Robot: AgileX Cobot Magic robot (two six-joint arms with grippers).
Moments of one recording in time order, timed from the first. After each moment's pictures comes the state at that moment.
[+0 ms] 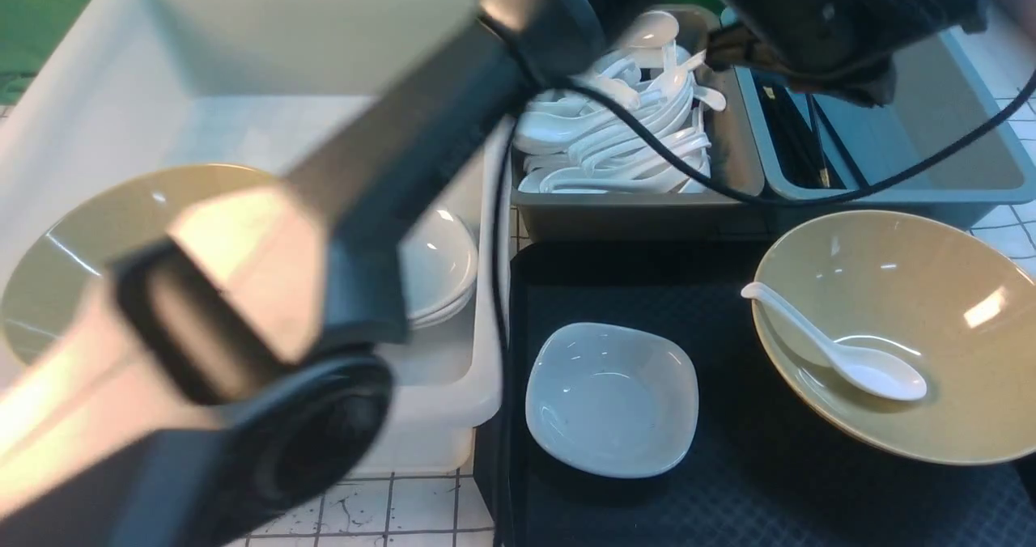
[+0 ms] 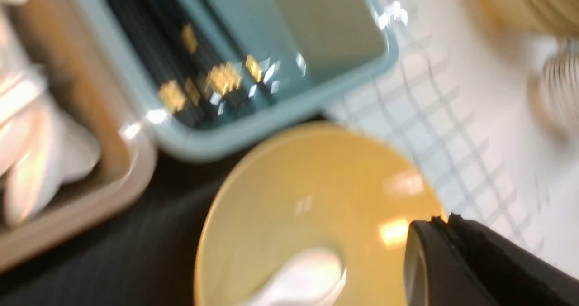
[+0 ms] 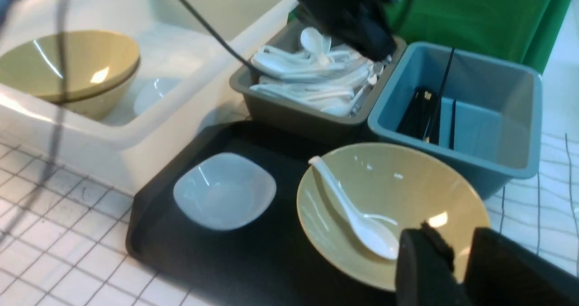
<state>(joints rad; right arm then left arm) 0.29 0.20 -1.09 0.03 1.17 -0.03 -0.81 2.26 -2.62 -0.22 1.21 -0.28</state>
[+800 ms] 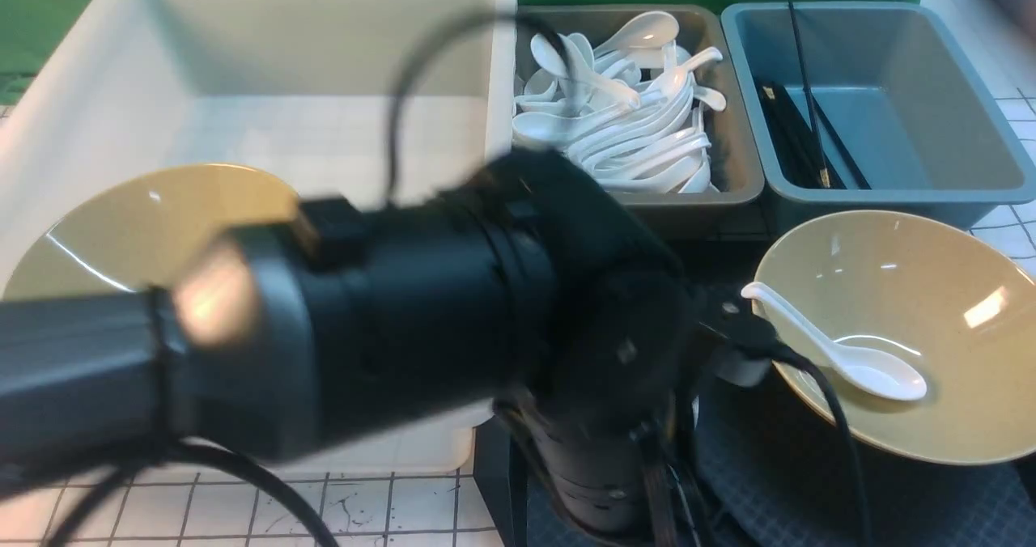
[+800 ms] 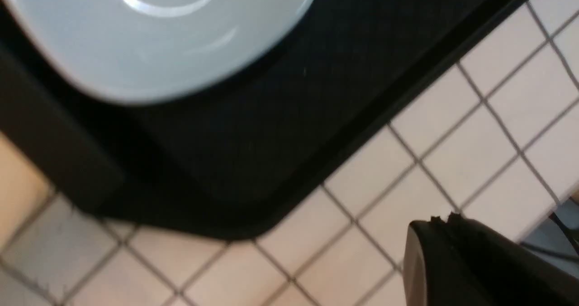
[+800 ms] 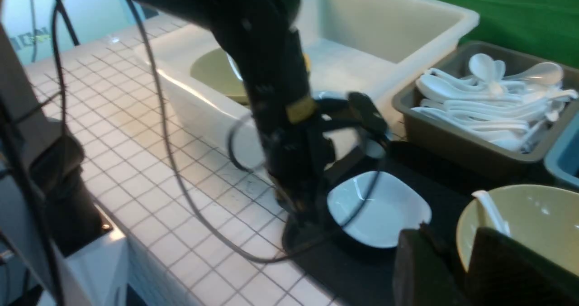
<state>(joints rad) 0.29 0.20 -1.09 0.40 1.17 -0.16 -1.08 1.66 -1.28 -0.03 0.99 -0.22</state>
